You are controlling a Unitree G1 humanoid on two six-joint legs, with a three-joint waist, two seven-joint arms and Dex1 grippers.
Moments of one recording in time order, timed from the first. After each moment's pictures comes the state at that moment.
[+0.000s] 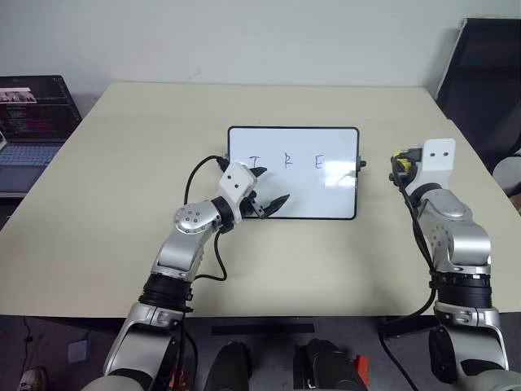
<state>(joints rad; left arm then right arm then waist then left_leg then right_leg) -0.54 0.32 -0.12 0.20 -0.12 0.08 -0.67 -0.57 -0.36 -0.16 0.00 0.14 0.58 0.09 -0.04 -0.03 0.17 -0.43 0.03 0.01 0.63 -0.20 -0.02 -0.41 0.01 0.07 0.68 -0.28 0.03</state>
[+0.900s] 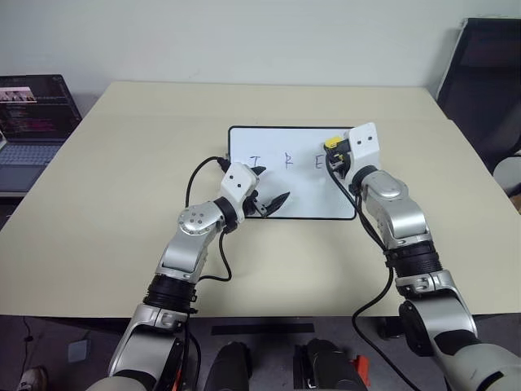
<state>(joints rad) -0.54 0.31 -0.12 0.19 -0.11 0.10 -0.64 -0.77 -0.24 0.04 0.30 0.05 0.39 0.22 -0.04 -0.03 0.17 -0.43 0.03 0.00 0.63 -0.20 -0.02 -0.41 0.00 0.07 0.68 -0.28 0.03</state>
